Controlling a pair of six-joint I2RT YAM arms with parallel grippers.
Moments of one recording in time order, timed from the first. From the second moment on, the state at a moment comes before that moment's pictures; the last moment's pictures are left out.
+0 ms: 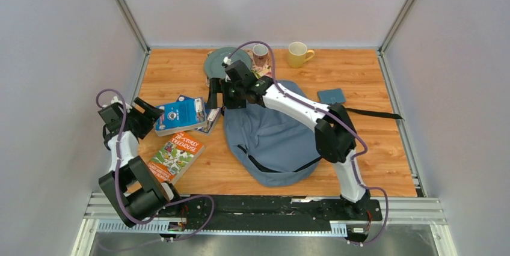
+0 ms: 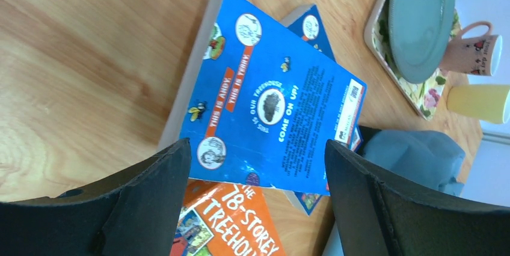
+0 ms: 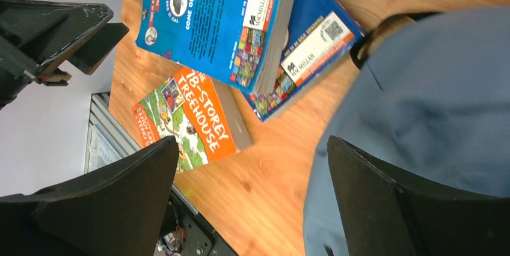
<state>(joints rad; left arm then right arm) 0.61 1.20 0.68 -0.22 0.50 -0.46 0.85 2.03 1.80 -0.47 -0.19 0.69</state>
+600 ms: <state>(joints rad) 0.67 1.46 0.60 -0.06 0.63 -0.45 0.85 2.45 2.22 -0.46 -0.32 0.72</state>
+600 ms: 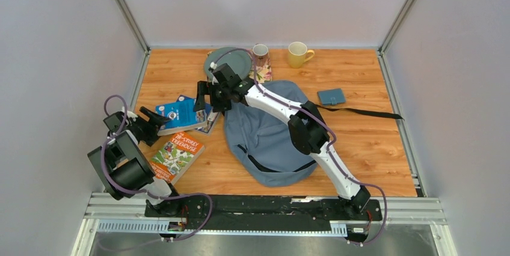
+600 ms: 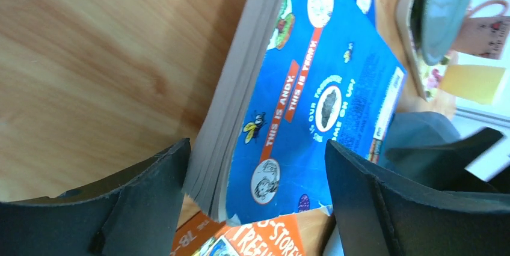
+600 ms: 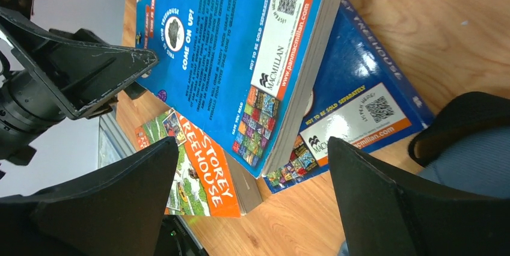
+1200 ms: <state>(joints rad) 0.68 1.41 0.43 0.17 0.89 -0.63 0.84 2.49 2.18 -0.45 -0.48 0.73</state>
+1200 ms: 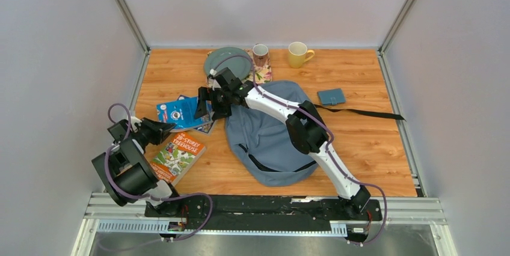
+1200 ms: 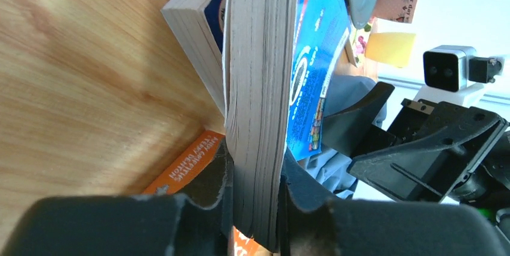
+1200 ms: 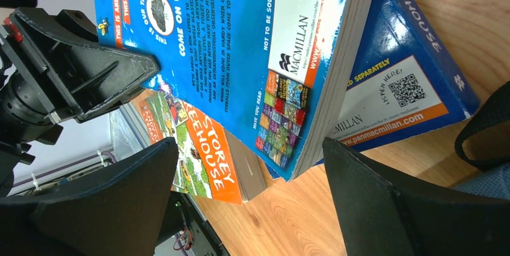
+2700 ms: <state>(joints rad) -0.21 0.79 0.52 0.22 1.02 -1.02 0.72 0.76 0.75 -0.27 -0.22 0.89</state>
